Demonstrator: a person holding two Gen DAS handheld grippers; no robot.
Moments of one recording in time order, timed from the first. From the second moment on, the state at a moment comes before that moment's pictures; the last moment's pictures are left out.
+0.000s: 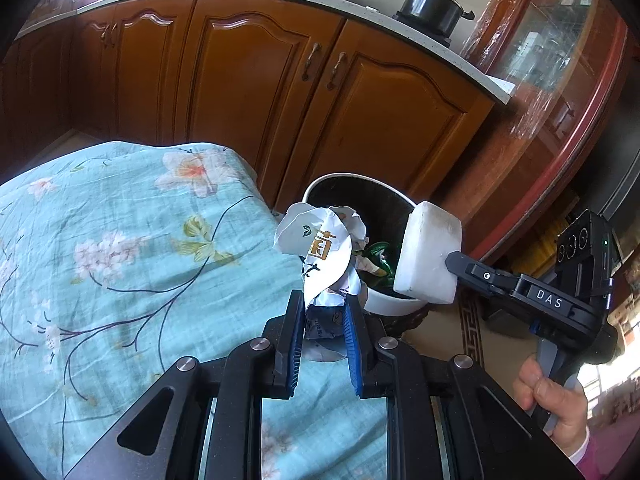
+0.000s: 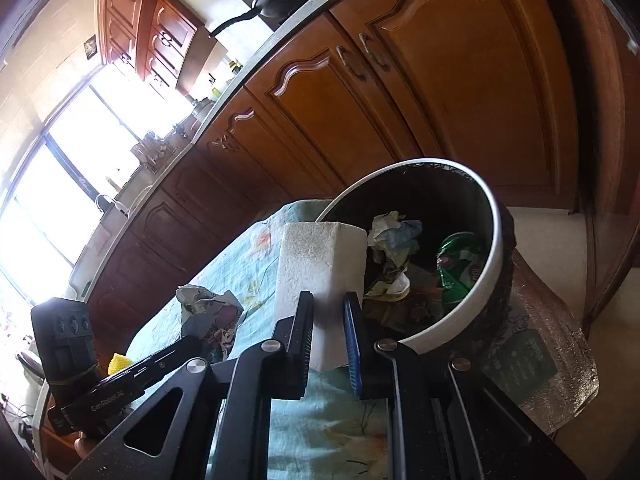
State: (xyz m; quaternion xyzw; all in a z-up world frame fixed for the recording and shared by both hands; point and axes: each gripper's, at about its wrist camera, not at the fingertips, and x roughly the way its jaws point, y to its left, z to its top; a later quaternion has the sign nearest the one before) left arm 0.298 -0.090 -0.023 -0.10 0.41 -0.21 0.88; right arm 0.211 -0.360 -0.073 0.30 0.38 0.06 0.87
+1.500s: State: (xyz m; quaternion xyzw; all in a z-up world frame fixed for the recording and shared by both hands) left arm 0.399 -0.193 -0.052 -0.04 0.46 -0.22 0.86; right arm 0.256 -0.403 -0.097 0.28 0.41 0.01 0.87
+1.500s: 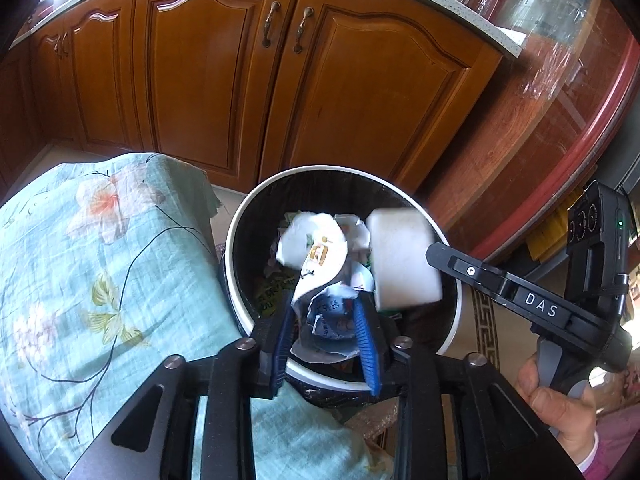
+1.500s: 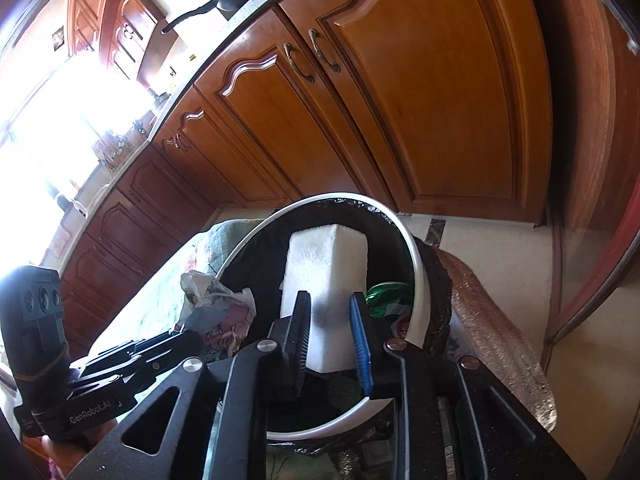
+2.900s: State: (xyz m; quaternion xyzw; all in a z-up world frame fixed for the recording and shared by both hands) left arm 0.199 -0.061 -0.028 -0.13 0.37 -0.15 0.91; right arm 0.125 -0.289 -0.055 0.23 0.34 0.00 0.91
